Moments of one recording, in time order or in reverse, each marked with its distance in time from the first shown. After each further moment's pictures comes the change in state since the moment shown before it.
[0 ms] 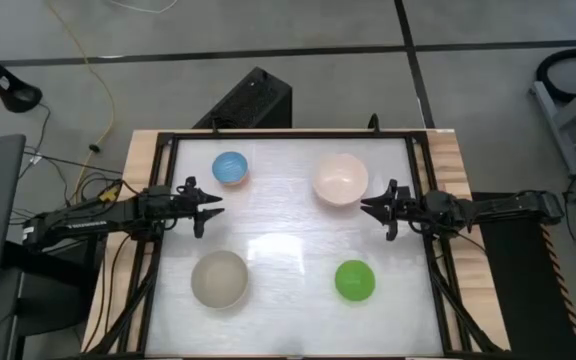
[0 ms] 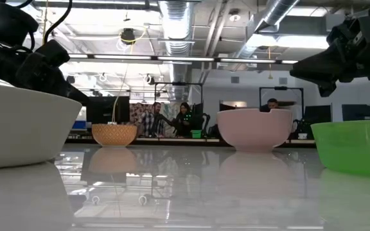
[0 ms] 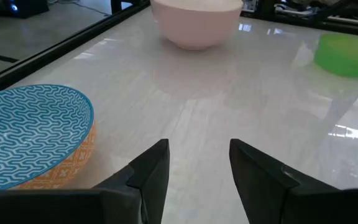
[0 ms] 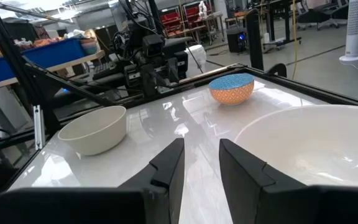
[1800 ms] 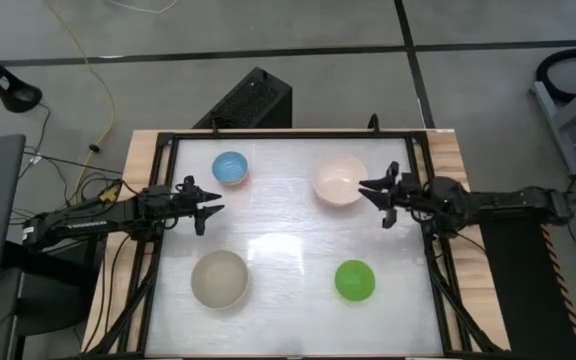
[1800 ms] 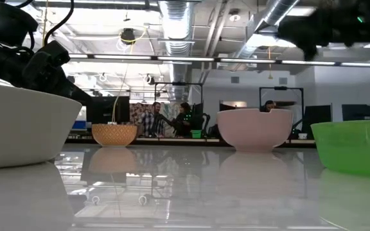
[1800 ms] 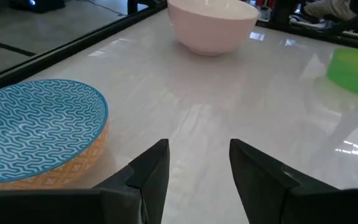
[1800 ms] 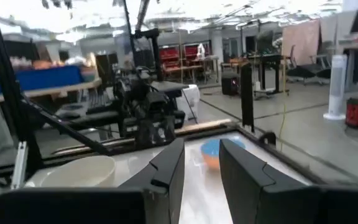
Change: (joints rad) left arm 0.000 0.000 -0.001 0.019 -0.050 -0.056; right arm -0.073 0.276 0.248 0.190 -0.053 -0.189
